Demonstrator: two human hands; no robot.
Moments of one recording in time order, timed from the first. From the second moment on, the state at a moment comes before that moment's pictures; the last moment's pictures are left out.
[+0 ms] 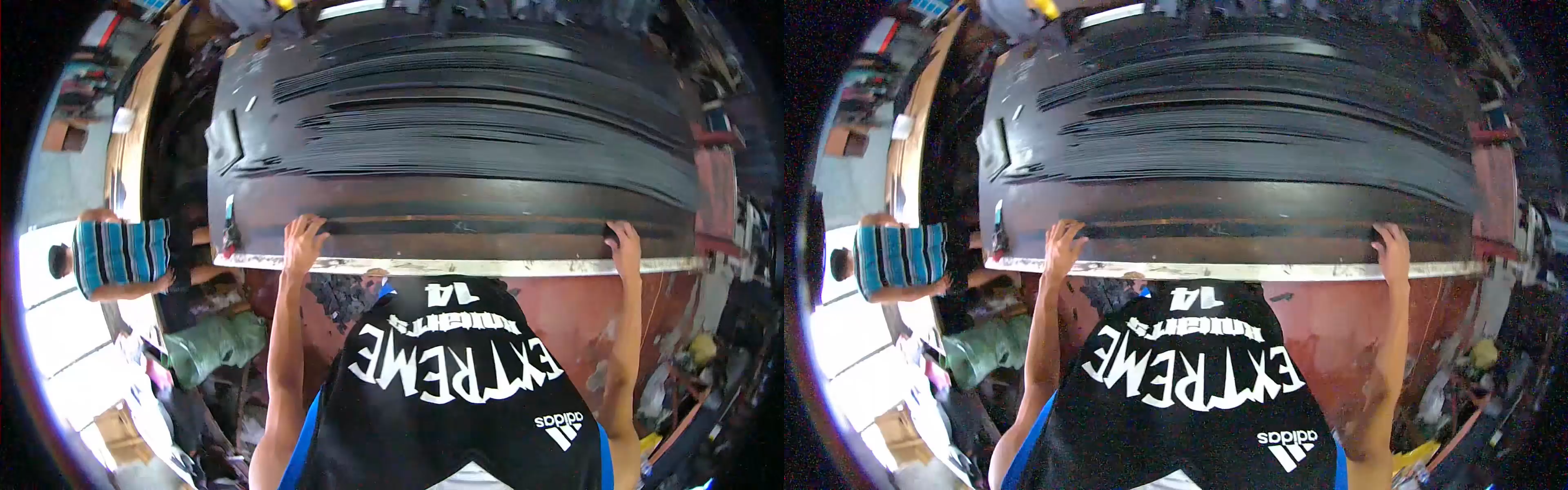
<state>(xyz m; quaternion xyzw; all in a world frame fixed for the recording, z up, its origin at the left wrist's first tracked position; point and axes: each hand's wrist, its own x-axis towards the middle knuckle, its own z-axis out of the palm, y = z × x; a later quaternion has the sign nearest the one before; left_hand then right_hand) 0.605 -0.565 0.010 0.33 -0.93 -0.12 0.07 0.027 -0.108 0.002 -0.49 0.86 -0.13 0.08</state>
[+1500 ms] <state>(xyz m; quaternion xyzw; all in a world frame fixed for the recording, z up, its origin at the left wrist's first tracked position) 0.450 -0.669 0.058 0.42 -0.86 -0.29 -0.06 -0.241 -0.100 -0.001 -0.32 0.93 -0.14 0.12</state>
